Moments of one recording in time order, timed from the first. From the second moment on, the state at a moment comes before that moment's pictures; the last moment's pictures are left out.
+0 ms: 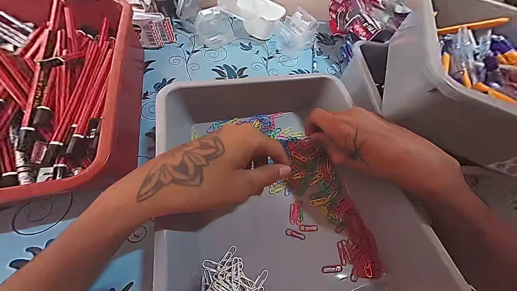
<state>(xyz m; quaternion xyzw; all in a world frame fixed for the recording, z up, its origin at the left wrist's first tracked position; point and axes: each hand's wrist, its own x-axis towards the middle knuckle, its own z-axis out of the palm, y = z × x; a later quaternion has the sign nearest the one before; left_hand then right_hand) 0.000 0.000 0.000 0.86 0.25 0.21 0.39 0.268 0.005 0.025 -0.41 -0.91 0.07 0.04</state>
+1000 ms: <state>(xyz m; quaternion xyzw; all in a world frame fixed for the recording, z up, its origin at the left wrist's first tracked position) 0.004 -0.011 -0.021 0.93 0.36 0.05 0.06 0.238 0.033 0.011 -0.29 -0.96 0.06 0.00</state>
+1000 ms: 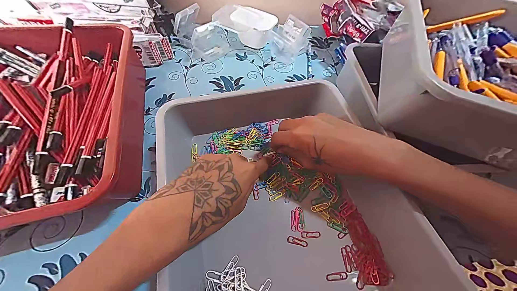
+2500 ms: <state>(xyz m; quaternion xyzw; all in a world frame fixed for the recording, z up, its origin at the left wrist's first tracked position) -0.014 0.025 0.010 0.81 0.56 0.17 0.03 0.199 -0.050 -0.007 -0.18 -0.98 0.04 0.07</state>
